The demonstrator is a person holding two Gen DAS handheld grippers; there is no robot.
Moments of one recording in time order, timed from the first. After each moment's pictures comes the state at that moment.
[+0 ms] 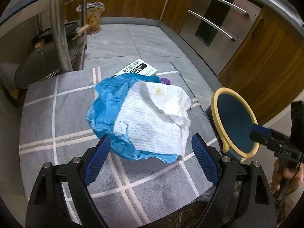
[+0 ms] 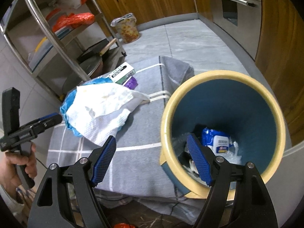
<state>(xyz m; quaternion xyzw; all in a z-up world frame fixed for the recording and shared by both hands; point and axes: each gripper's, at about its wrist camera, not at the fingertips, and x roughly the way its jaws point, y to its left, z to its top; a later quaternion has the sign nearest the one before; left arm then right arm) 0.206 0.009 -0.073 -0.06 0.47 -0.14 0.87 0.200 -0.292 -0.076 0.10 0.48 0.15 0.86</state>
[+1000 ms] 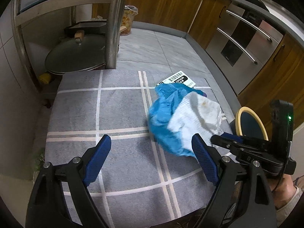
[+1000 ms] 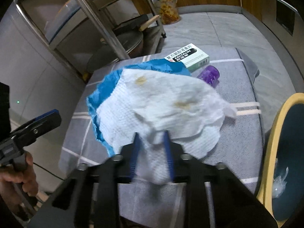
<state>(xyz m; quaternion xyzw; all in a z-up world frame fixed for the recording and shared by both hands) 0.192 0.092 -0.067 -0.11 0.45 -0.06 0.88 0.252 -0.138 -0.108 0.07 0.51 0.26 0.82</state>
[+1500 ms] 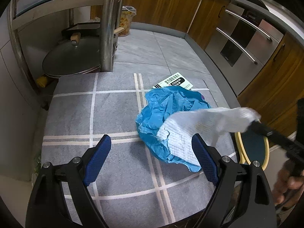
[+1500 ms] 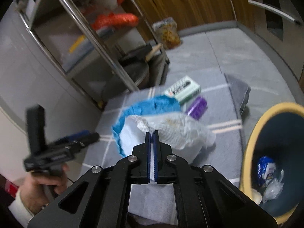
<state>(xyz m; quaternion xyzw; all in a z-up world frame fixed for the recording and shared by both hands) 0.202 0.079 -0.065 -0.10 0.45 -0.05 0.88 0.233 -0.191 -0.037 0.13 0.42 0.28 0.85</state>
